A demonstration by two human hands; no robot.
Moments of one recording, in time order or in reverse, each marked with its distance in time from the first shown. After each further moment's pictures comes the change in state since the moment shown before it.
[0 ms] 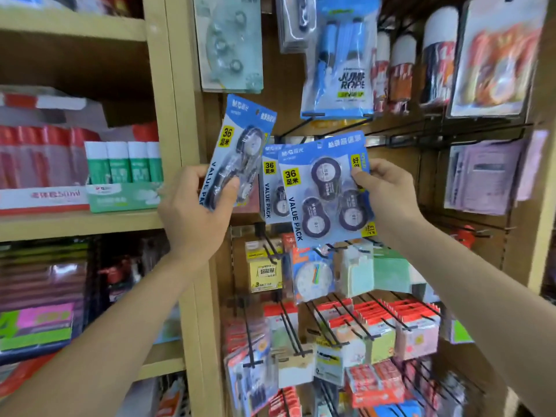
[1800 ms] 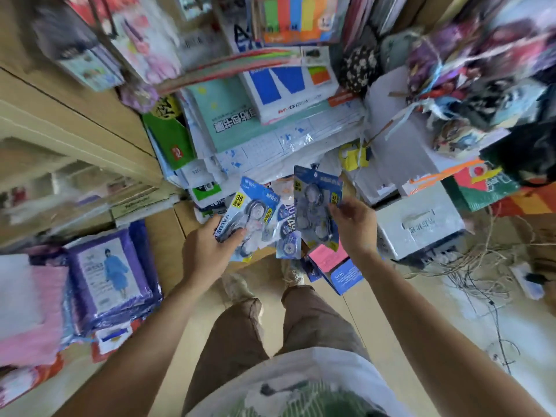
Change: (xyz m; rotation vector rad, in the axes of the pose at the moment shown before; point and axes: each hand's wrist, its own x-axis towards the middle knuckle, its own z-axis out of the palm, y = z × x) left_hand -0.646 0.138 -0.164 0.298 -1.447 -1.098; right_hand -0.543 0.379 -0.347 -0.756 0.003 1.026
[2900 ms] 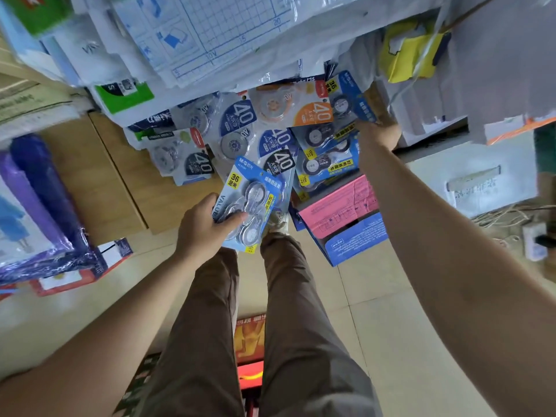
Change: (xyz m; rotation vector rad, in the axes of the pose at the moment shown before) left_hand 0.018 -0.133 0.202 -0.075 -0.327 -0.283; right_hand 0.199 0.200 0.102 0.102 0.226 0.602
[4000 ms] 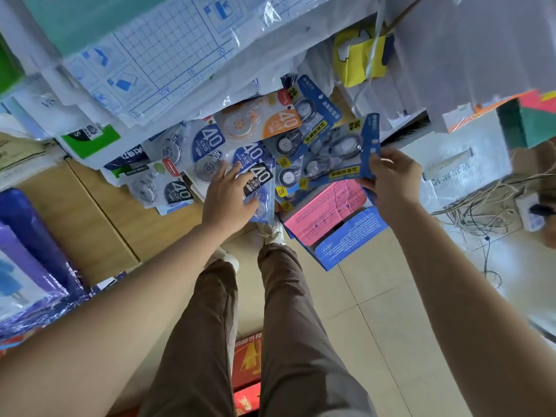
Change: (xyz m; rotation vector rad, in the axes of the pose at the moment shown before) left_hand 0.088 0.054 0.056 0.545 -0.149 0.404; right_hand -0.051 0.014 -0.116 0.109 -0.126 -0.020
